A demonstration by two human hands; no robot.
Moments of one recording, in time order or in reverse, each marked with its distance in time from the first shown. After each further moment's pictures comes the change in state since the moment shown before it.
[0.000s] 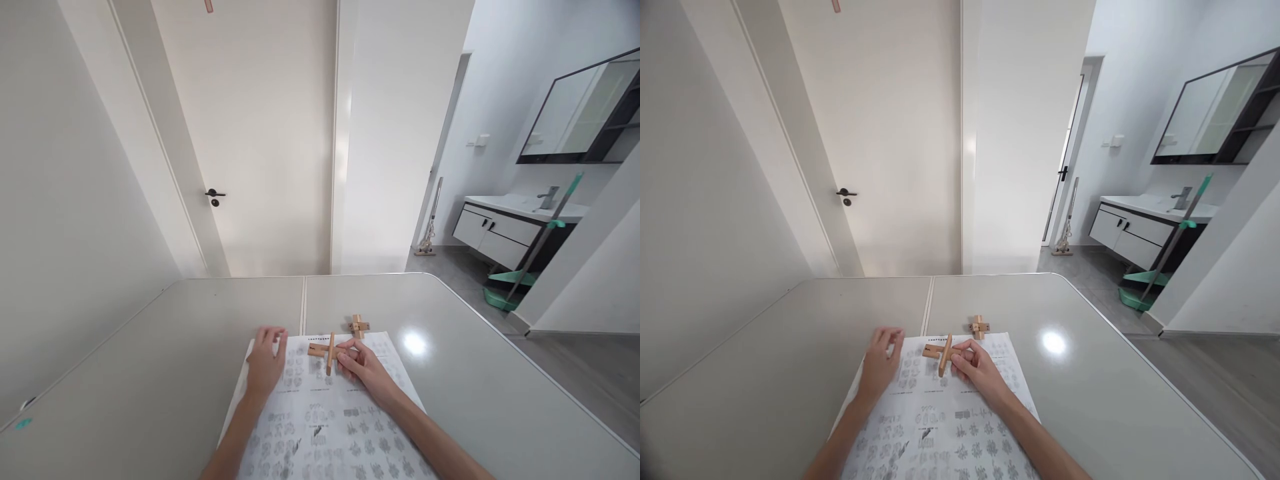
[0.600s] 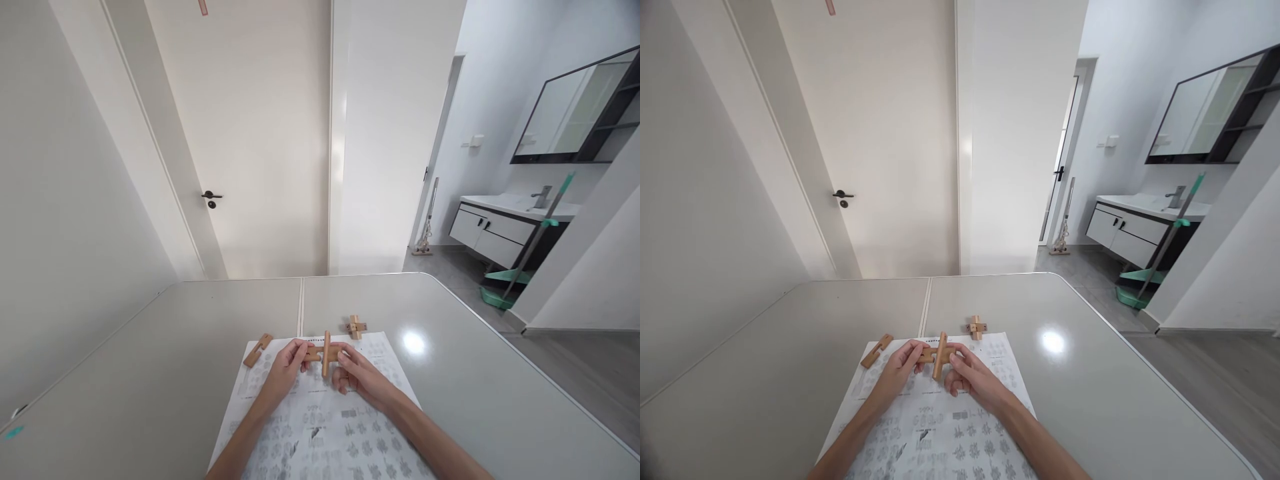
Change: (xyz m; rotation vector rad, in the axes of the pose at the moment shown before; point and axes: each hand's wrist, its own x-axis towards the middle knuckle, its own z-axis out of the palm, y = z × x) left_hand -0.010 0.034 0.017 -0.794 -0.492 -0.192; right_hand 0.000 -0.001 0.001 0.184 -0.184 0.112
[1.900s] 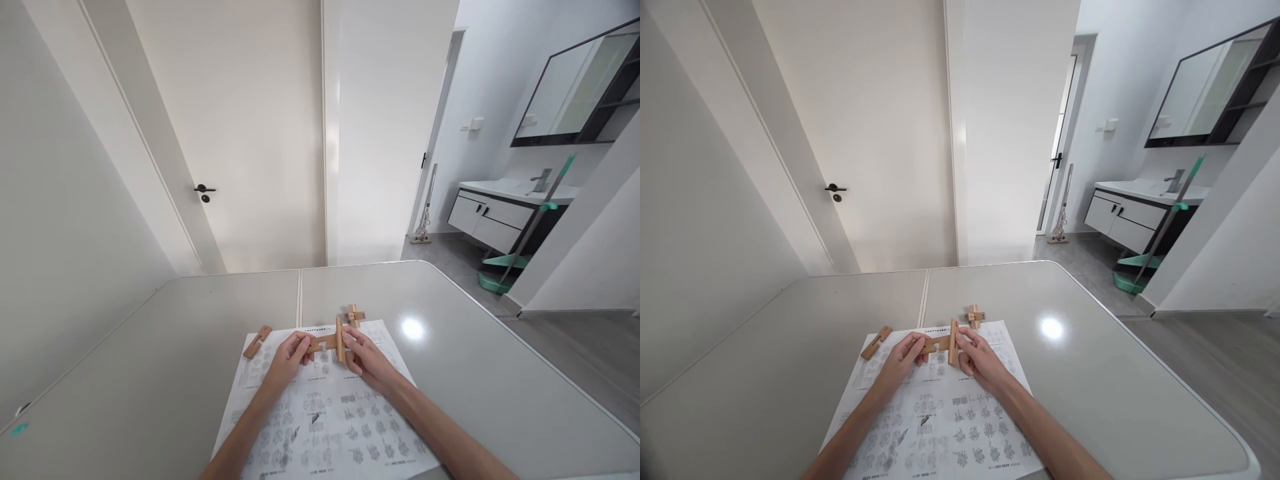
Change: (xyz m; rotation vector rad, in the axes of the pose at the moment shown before) left_hand -0.001 0.002 0.006 0.018 -0.043 -0.048; right_hand -0.001 -0.013 -0.003 -0.013 0.189 -0.021
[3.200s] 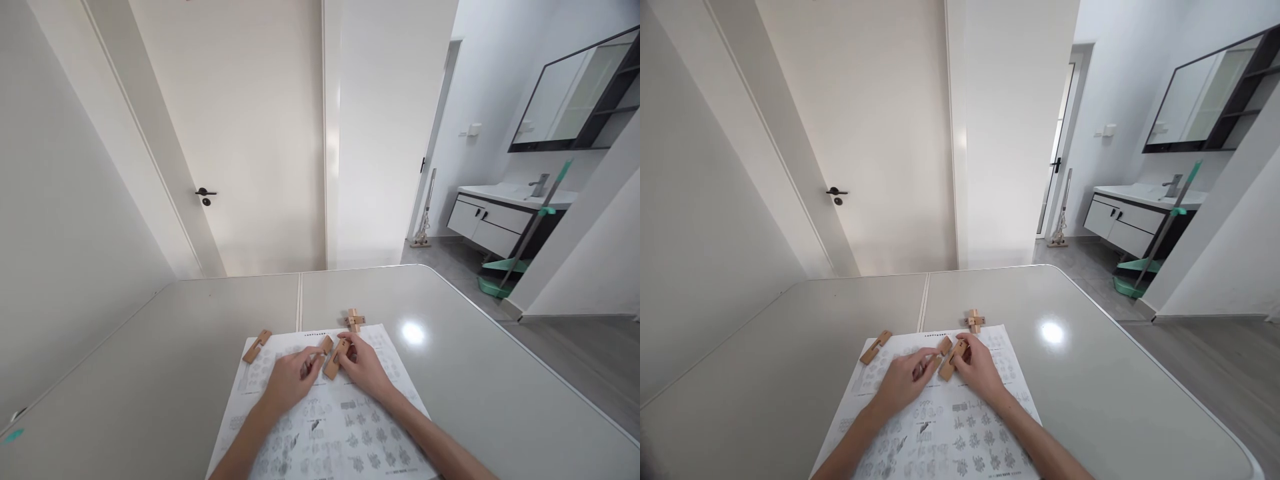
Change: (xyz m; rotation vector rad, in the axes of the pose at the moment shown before) left_hand -0.013 -0.008 0.004 0.712 0.018 0.272; right_hand 0.011 0.033 -0.011 -0.715 0.319 -0.300
